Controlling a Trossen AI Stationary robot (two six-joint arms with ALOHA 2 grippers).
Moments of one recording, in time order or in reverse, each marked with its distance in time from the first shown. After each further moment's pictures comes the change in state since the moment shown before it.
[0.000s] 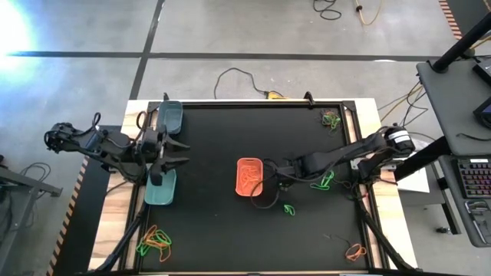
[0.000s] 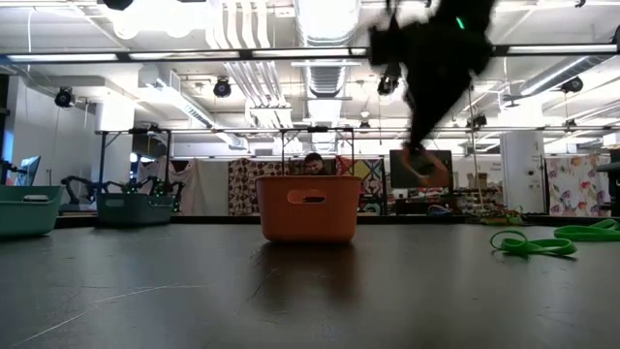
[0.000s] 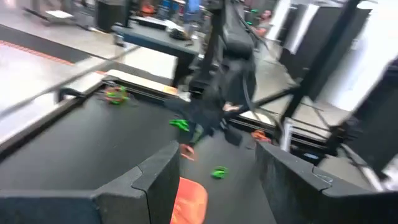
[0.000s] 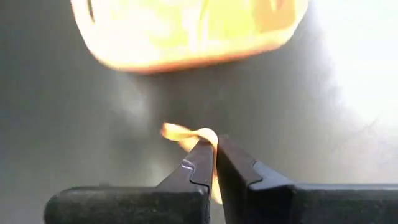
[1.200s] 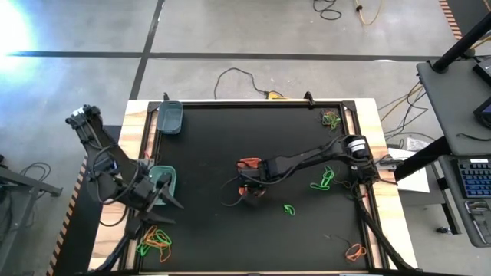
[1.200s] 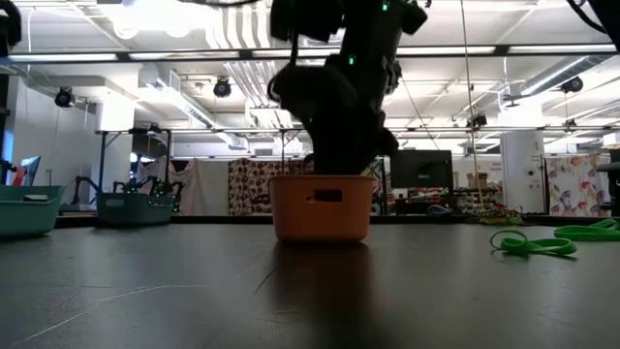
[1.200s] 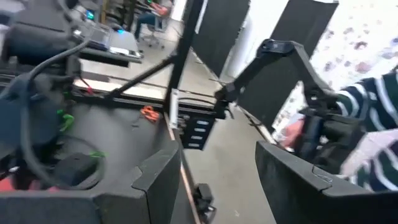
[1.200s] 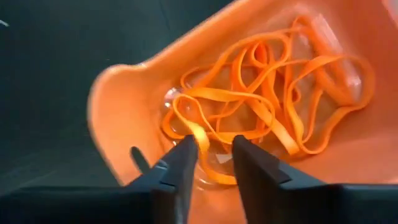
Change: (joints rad) left arm -0.587 0.235 -0.003 0.284 -0.182 -0.066; right arm -0.057 0.407 0.352 0.010 -0.175 0.289
